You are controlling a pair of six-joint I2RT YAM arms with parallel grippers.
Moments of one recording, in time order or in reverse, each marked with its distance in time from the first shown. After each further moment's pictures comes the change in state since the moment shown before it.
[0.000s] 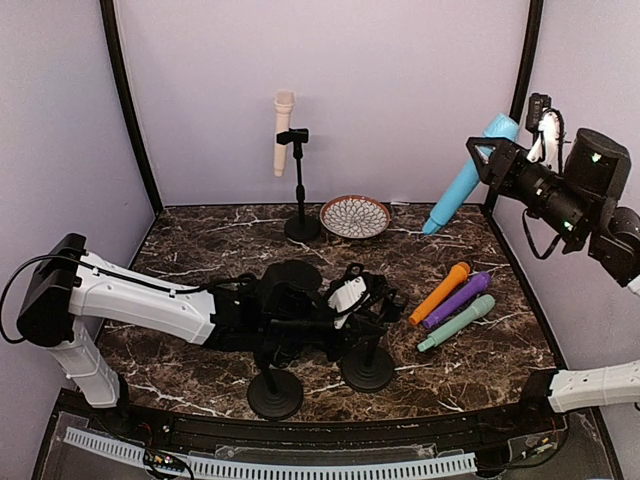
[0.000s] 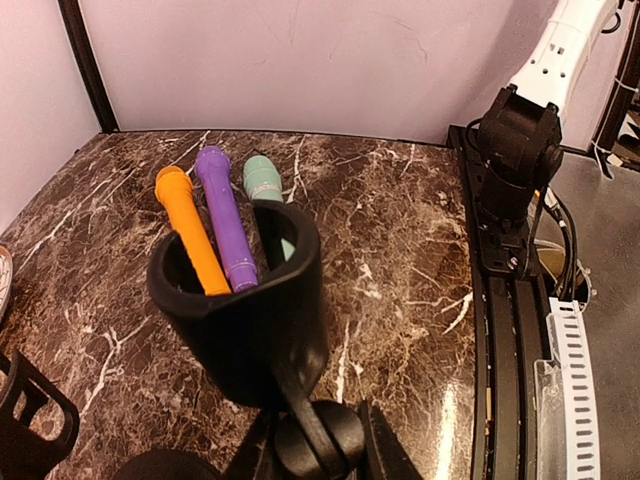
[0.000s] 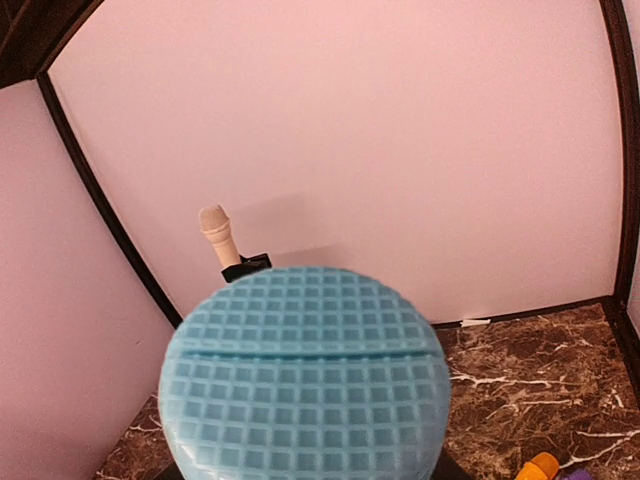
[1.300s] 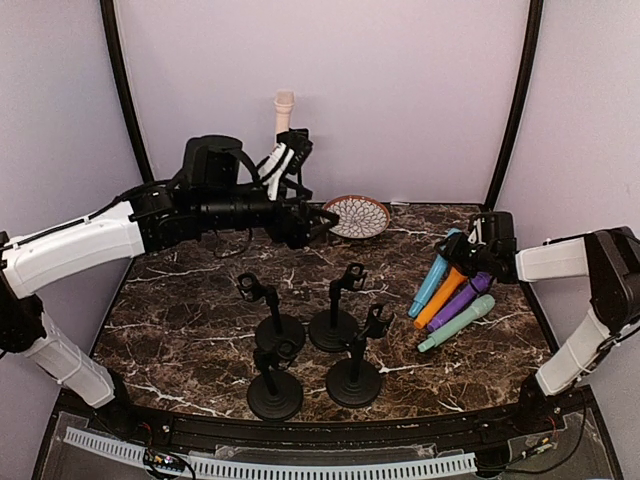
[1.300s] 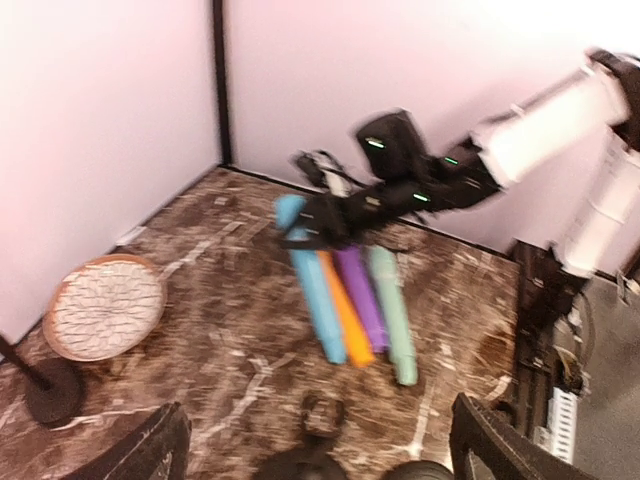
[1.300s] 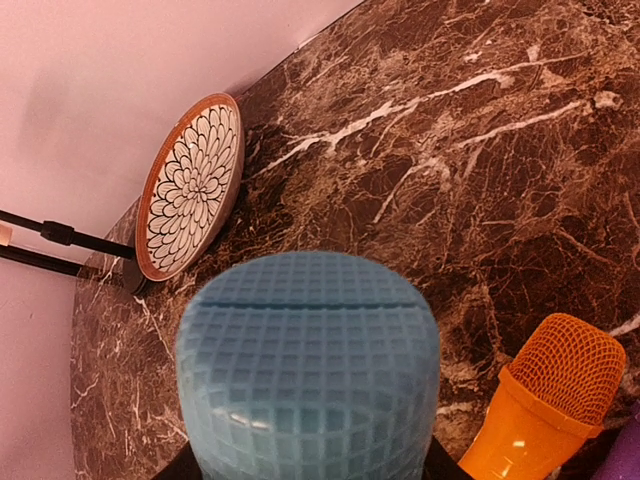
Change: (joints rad) left arm 0.278 -0.233 0.306 -0.441 0.099 -0.079; right arm -0.681 0.652 -0.484 0.555 -0.705 0.354
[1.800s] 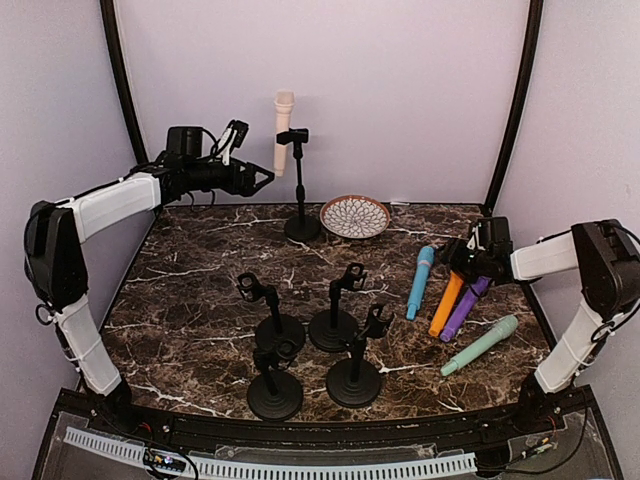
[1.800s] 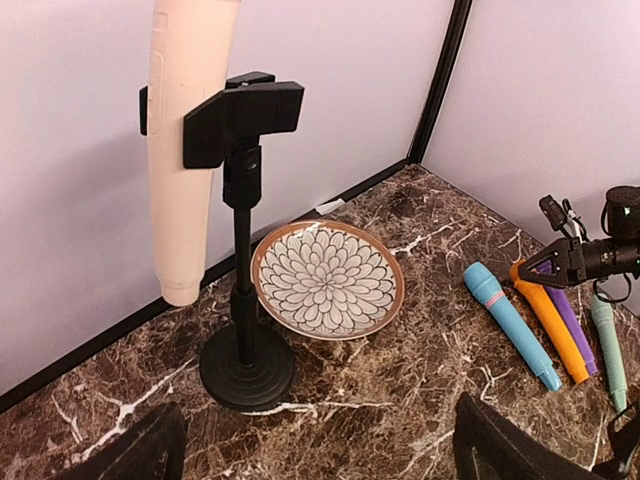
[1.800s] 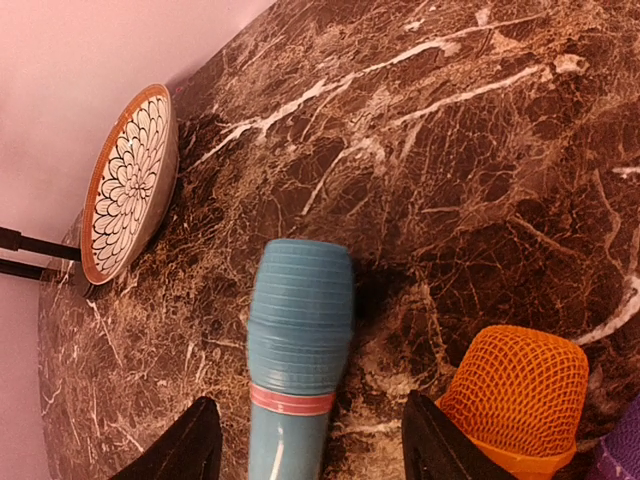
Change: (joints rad) left arm 0.620 0.285 0.160 0.089 0.299 0.037; right arm -0.026 0.097 0.008 0.006 0.014 -0.020
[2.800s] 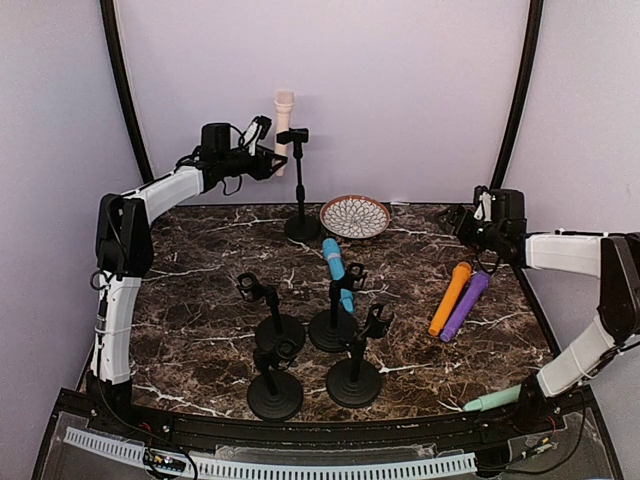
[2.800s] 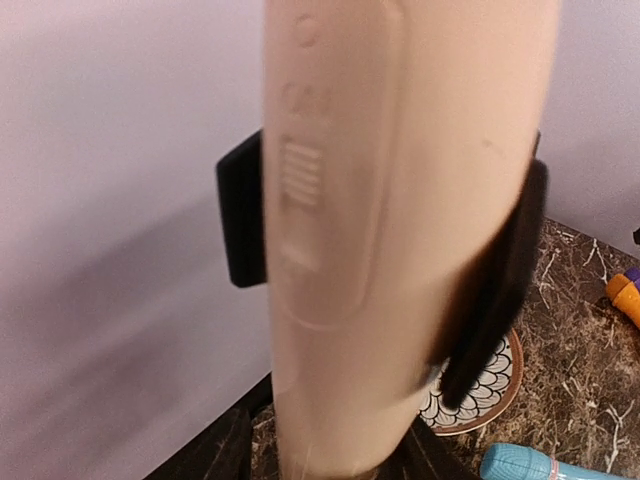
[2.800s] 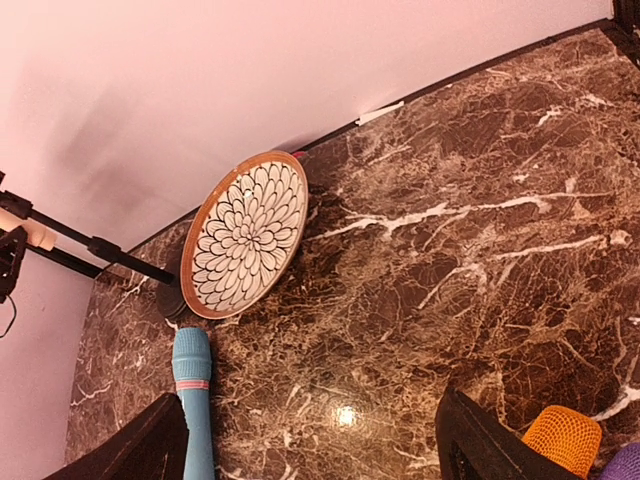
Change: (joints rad) left arm 0.050 0.594 0.647 0.054 0.061 0.131; right arm -0.003 -0.147 0.105 -0.057 -0.053 -0.098
